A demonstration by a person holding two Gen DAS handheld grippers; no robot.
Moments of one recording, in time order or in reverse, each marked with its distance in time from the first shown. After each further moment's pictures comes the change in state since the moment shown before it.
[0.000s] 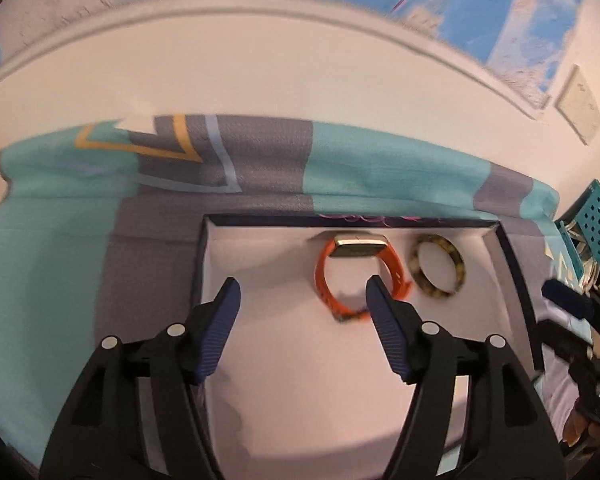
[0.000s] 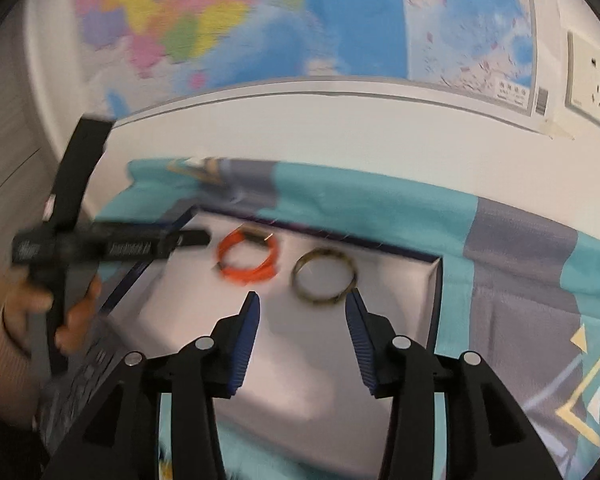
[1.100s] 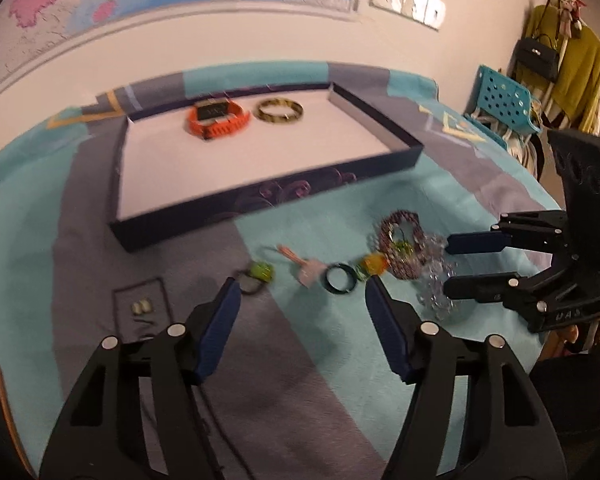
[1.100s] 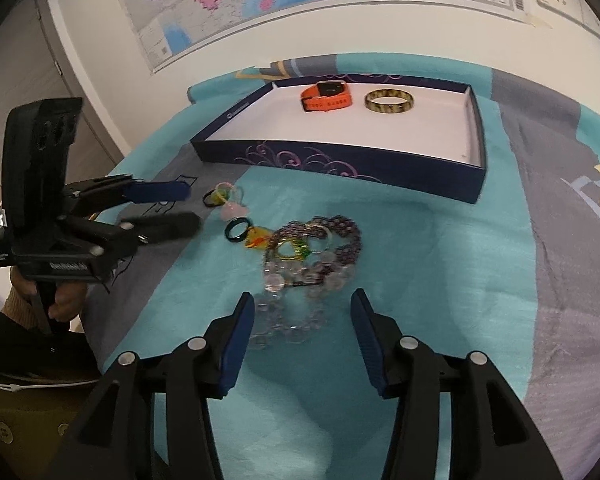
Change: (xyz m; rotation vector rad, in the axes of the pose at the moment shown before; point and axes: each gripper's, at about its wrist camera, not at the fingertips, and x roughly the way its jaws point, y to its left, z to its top) left arm -0.079 -0.046 -0.181 0.326 -0.011 -0.192; right arm -0.049 0.055 -0.154 0.033 0.140 0.130
